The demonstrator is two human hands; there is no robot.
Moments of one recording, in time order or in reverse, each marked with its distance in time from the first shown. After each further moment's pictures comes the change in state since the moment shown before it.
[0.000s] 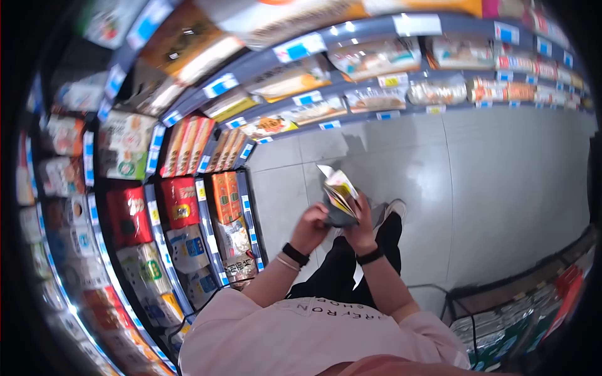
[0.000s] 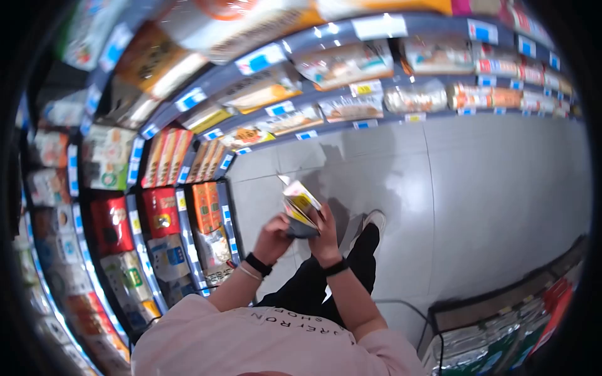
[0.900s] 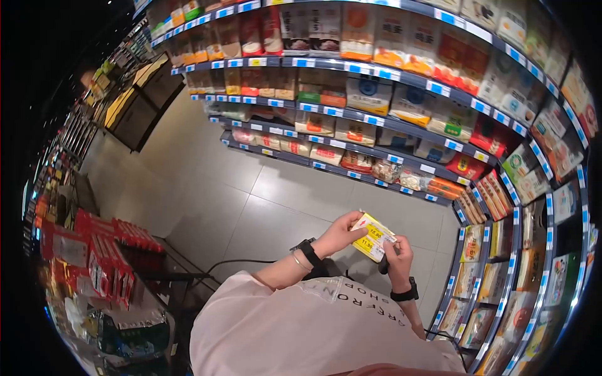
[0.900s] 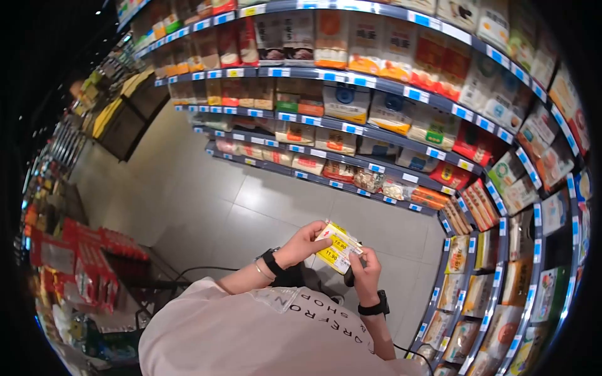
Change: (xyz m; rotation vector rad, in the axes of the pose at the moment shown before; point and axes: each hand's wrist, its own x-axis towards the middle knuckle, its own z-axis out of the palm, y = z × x) left_hand -0.542 -0.182 0.088 -0.079 0.979 1.099; right_hand -0.399 -0.010 0.203 -1.057 -1.631 0.608
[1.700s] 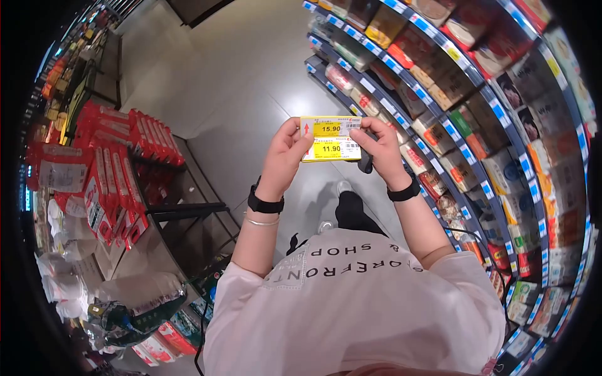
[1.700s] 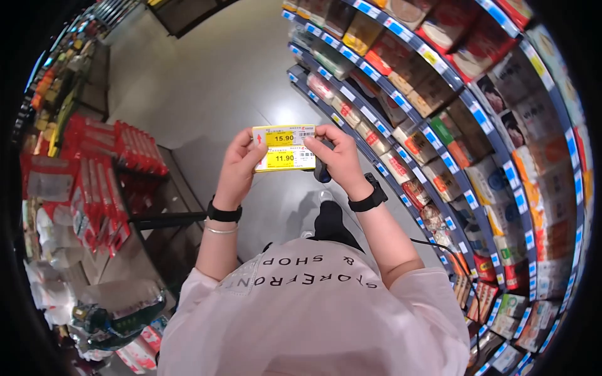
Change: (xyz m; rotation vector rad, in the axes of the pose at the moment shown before) left_hand -0.204 0.119 -0.415 -0.220 0.923 0.490; right_hand 0.194 -0.014 0.545 0.053 -1.003 -0.040
